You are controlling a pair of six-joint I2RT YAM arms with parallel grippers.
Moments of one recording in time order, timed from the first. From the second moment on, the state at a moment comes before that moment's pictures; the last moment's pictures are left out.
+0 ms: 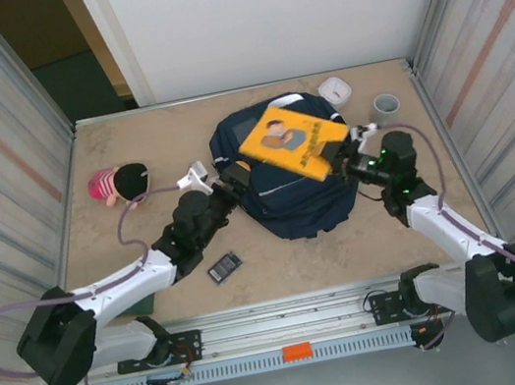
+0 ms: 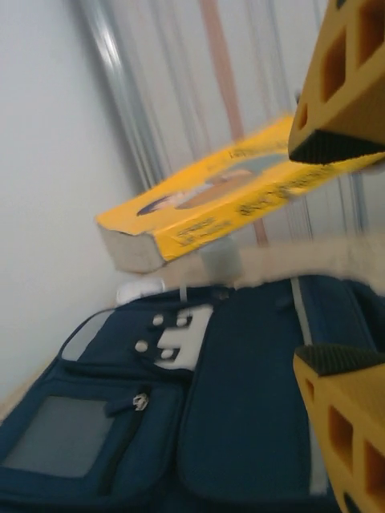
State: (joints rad) left arm -0.79 1.24 0.66 0.41 -0.19 -1.10; right arm 0.12 1.08 0.55 0.36 -0.73 1.39
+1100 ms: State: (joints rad) left arm -0.87 2.13 1.64 -0.36 0.05 0.33; right arm -0.26 0.94 0.70 -0.32 -0.72 0.81
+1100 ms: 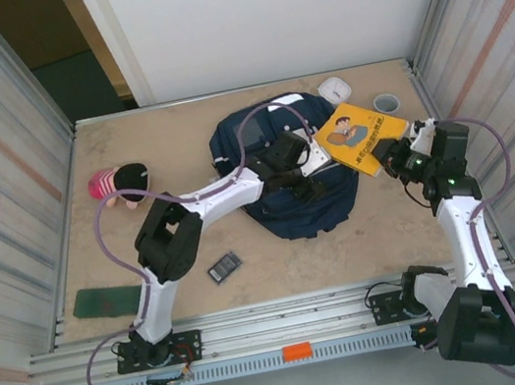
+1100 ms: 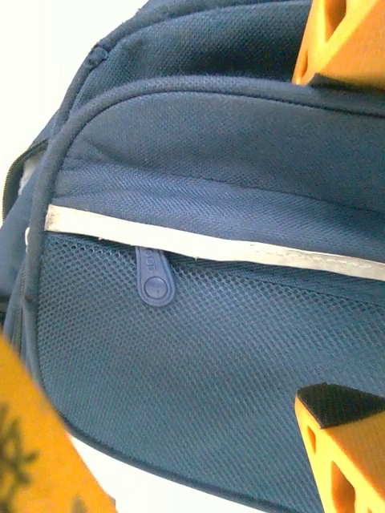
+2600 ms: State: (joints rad) left arm -0.74 1.71 1.52 -0.49 0.01 -0.09; right arm 0.03 0.71 0.80 -0.85 -0.63 0.68
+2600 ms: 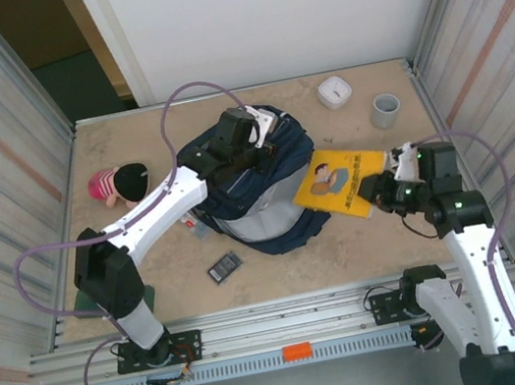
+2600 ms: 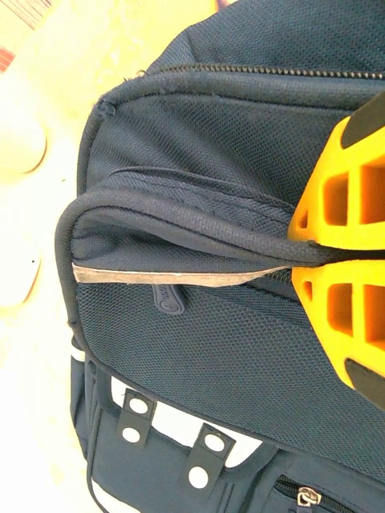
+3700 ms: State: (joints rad) left arm -0.67 1.71 1.53 -0.38 0.32 -0.21; right arm 0.60 1.61 0.66 0.61 -0.01 1.30
